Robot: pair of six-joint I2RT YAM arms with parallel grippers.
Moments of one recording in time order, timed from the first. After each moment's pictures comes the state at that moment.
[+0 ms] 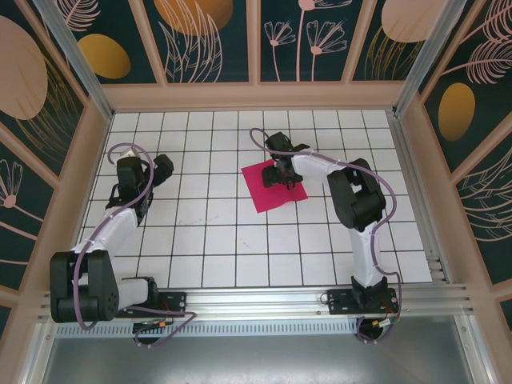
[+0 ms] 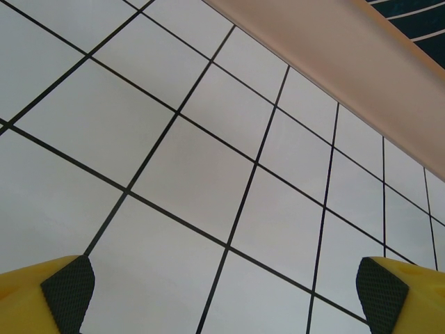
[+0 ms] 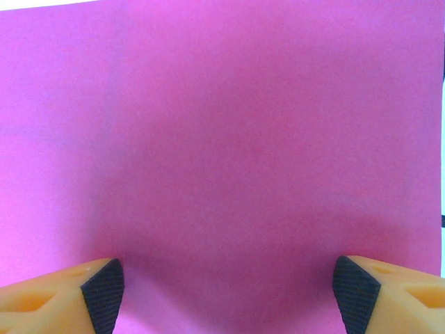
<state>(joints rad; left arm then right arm) 0.03 1.26 0.64 0.09 -0.01 -0.60 0.56 2.11 1.49 -0.59 0.08 0.28</state>
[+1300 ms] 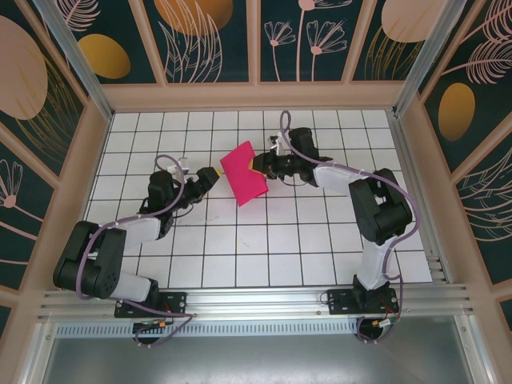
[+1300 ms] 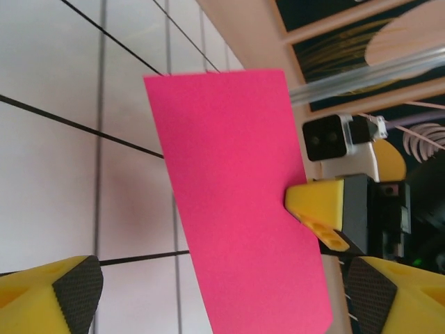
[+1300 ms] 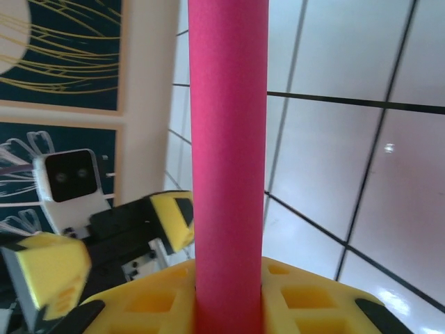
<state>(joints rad) -0.26 1.45 0.45 0.71 0.58 -1.07 0.47 1.88 1.16 0.16 -0.85 0.86</state>
